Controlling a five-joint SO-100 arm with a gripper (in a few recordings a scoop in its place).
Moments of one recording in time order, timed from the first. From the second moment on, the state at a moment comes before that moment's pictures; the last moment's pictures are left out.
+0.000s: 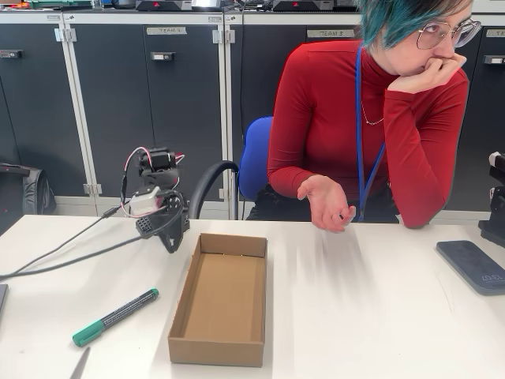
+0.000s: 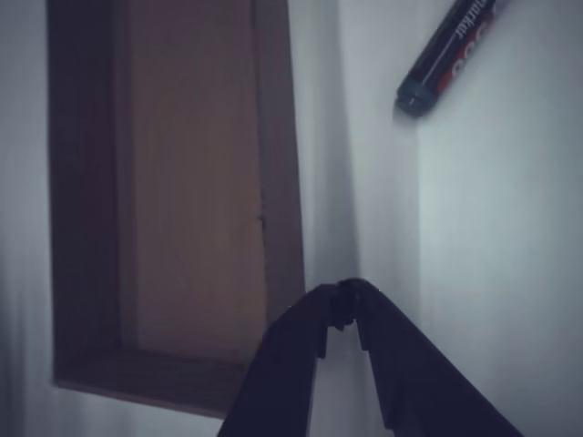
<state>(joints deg) -28.5 180.3 160.0 70.2 -56.4</state>
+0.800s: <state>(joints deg) -8.7 125.8 93.1 77.7 -41.8</state>
